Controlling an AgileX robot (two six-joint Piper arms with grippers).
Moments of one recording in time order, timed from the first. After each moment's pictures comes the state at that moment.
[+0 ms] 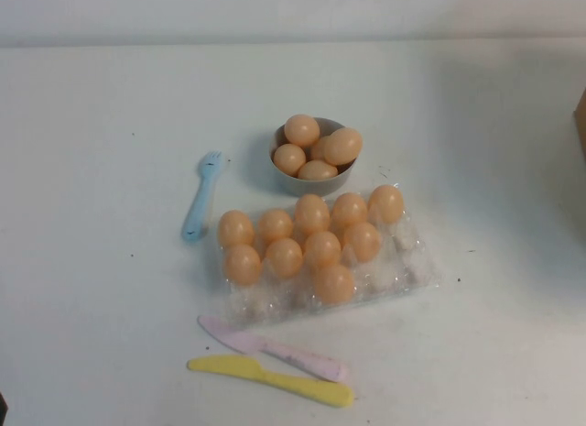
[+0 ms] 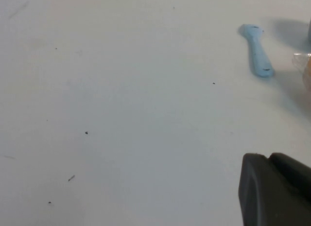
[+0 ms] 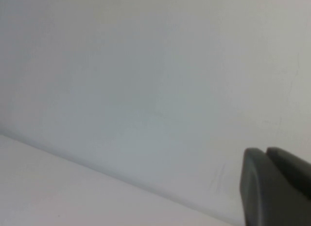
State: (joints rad) right arm 0.46 0.85 -0.92 0.87 0.06 -0.94; left arm -0.04 -0.01 0.03 -0.15 0.38 -0.01
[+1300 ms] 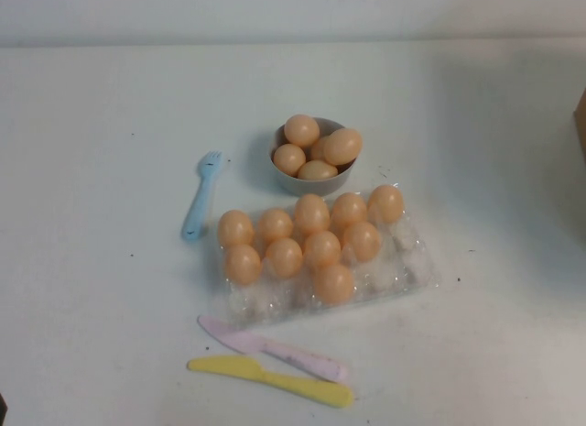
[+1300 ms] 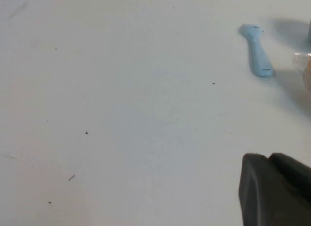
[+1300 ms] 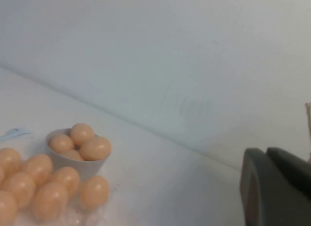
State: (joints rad) right arm 0.46 0.23 -0.17 0.69 -0.11 -0.97; left arm -0.04 -0.01 0.03 -0.15 0.38 0.00
